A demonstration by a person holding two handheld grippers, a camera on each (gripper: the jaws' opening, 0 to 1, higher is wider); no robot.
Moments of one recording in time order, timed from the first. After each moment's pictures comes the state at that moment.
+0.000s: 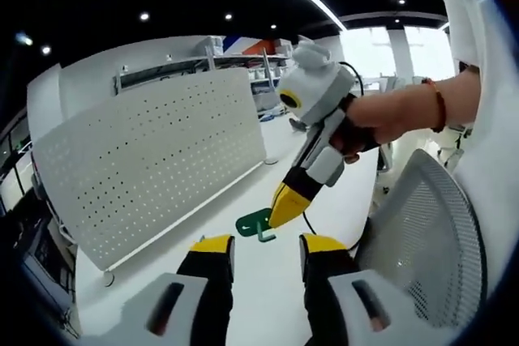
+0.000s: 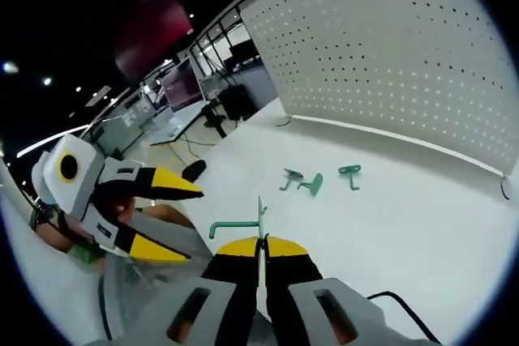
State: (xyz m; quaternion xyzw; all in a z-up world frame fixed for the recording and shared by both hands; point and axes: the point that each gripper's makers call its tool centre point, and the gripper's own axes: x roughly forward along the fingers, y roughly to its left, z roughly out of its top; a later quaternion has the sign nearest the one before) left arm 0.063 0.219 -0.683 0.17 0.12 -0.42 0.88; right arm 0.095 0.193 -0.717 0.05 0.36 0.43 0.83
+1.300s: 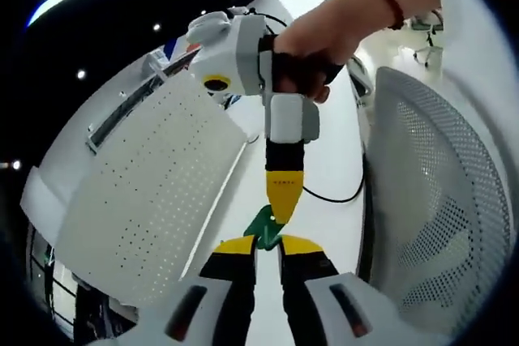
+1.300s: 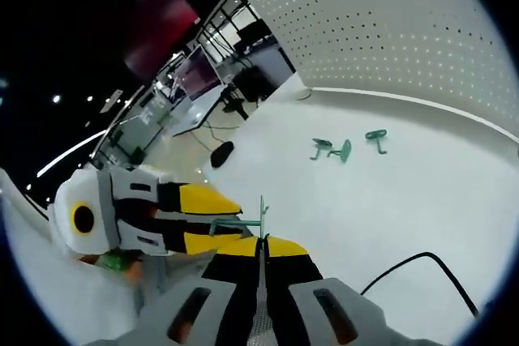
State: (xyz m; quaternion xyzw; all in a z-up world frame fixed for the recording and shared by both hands) left arm 0.042 0.209 -0.696 0.44 0.08 -0.42 0.79; right arm 0.049 0.202 -0.715 0.09 0.42 0.46 0.77
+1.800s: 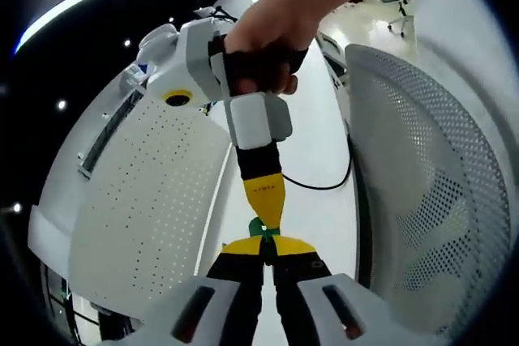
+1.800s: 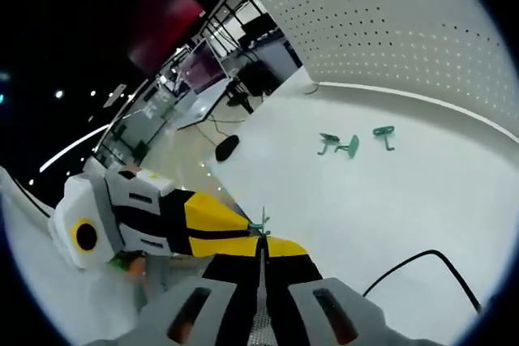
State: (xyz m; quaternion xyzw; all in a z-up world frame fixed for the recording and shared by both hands) left arm 0.032 0.205 -0.704 0.49 0.08 -0.44 0.75; right arm 0.041 0.208 -0.715 0.08 0.43 0.48 0.76
